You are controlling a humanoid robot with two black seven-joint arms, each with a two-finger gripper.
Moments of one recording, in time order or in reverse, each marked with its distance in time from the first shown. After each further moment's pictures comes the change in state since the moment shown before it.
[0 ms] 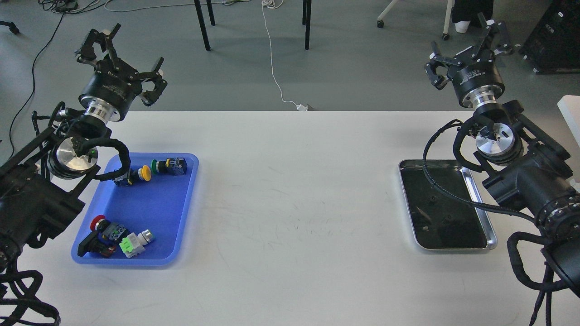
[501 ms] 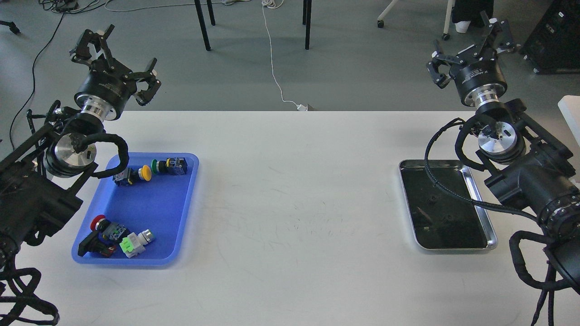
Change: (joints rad) left arm -0.008 0.015 0.000 -0.003 0.008 0.048 0.000; right arm 0.021 -0.061 -0.028 0.061 -0.012 0.006 -0.020
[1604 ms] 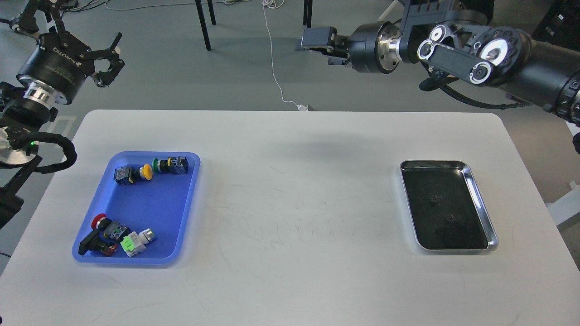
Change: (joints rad) left arm 0.038 0.213 0.003 -0.140 0.005 -0.112 0.000; right arm 0.689 0.080 -1.345 0.244 -0.602 -0.047 -0.037
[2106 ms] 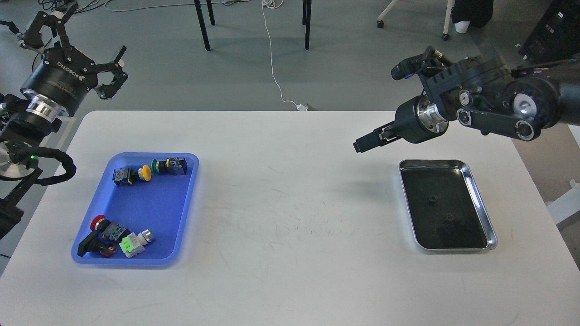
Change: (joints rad) left arm 0.043 0.000 -0.001 0.010 0.002 -0.078 -0.004; right arm 0.047 -0.191 -0.285 0.343 -0.388 0.021 0.016
